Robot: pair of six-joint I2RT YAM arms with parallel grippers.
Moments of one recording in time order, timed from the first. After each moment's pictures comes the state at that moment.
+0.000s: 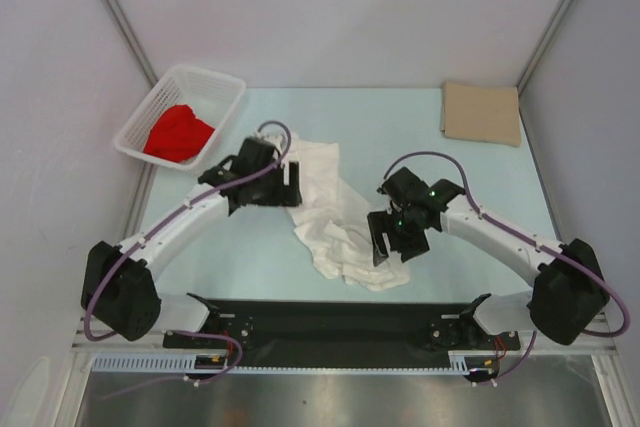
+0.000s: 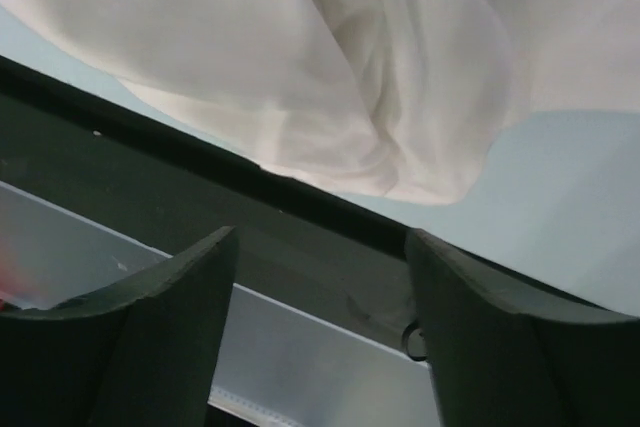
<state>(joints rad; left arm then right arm) -0.49 1.35 1.11 -0.60 -0.01 -0.36 0.68 1.37 1.03 -0.95 -0.21 0.45</state>
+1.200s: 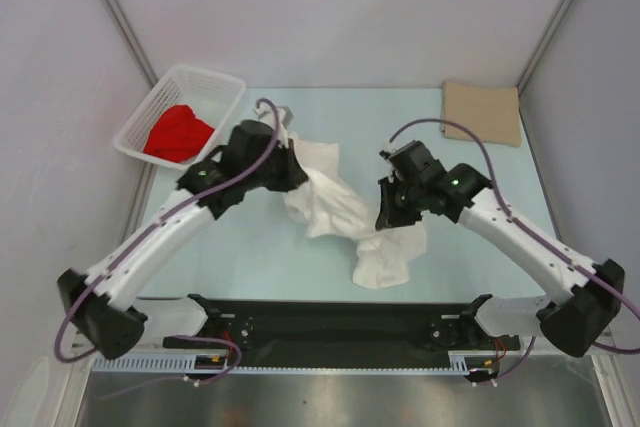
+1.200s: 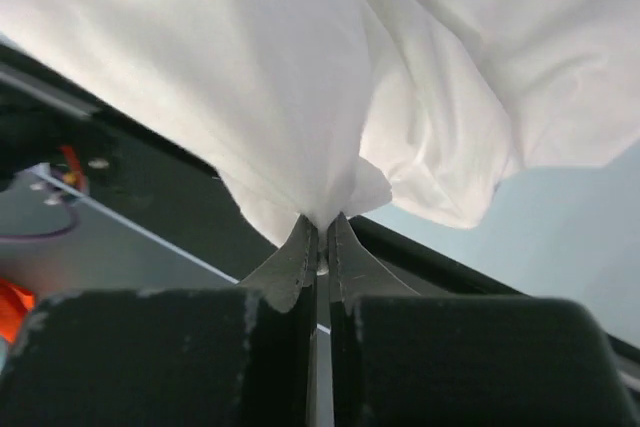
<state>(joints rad) -0.64 1.27 1.21 -0.63 0.06 -0.49 0.69 1.28 1.17 -0.94 -0.14 0.52</state>
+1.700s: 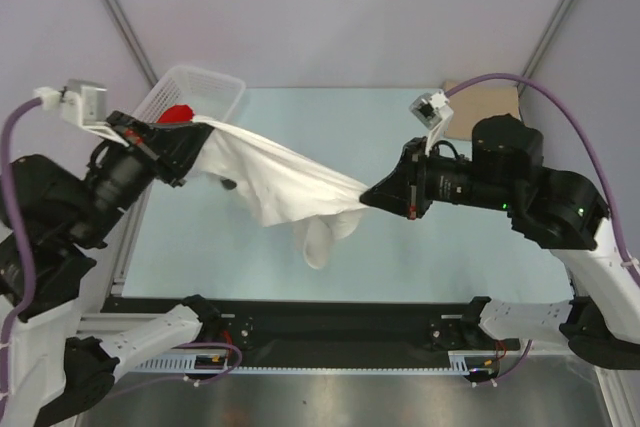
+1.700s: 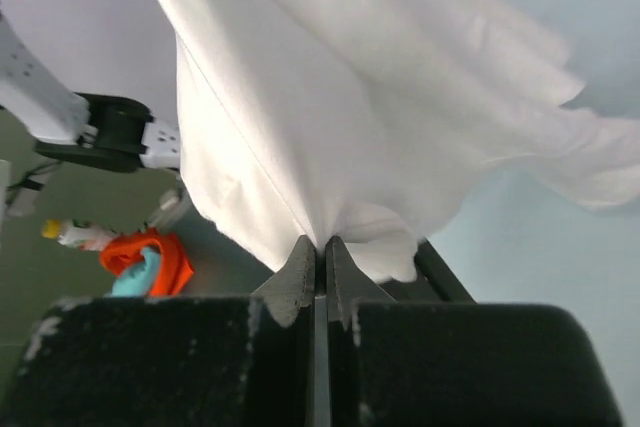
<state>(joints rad) -0.64 0.89 1.77 -0.76 -0.09 -0.36 0.93 1.13 1.78 -0.96 -0.25 0.52</state>
